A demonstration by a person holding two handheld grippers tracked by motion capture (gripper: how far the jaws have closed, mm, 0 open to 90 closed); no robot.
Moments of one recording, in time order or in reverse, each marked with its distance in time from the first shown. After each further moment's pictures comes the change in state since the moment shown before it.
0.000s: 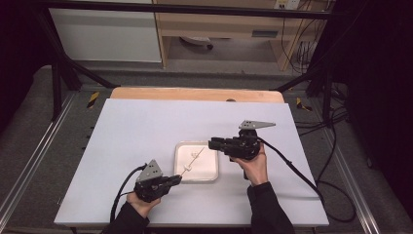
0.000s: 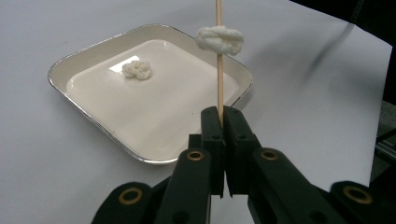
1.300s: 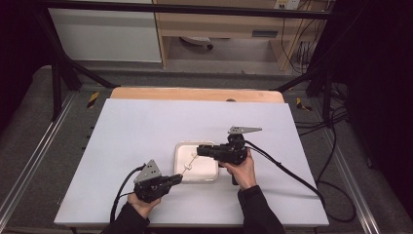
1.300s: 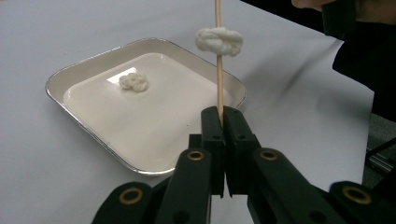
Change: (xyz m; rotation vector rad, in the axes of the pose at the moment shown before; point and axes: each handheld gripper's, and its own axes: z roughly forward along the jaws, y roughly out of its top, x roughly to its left) left arm -0.001 -0.001 -0.001 -0.055 -0.007 -0.020; right arm 0.002 -0.021 0.033 0.015 0.124 0.090
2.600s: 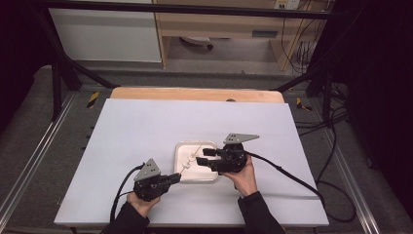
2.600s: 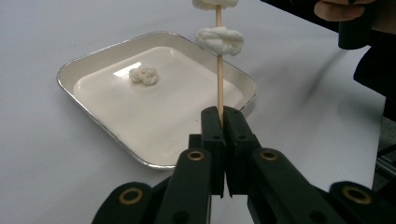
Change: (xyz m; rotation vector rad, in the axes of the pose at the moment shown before) left arm 0.005 0.000 -0.001 0.015 0.024 -0.023; right arm 0.011 -0.015 -0.001 0.061 -0.136 -0.168
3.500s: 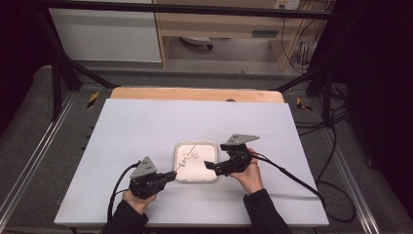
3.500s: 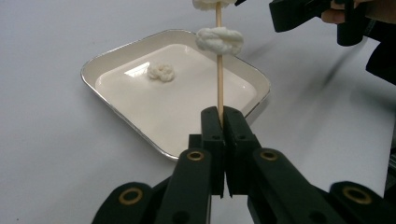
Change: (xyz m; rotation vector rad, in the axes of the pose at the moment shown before) left arm 0.009 0.001 -0.007 0.014 0.026 0.001; right arm -0.018 -0.010 -0.002 0.112 -0.213 -0.078
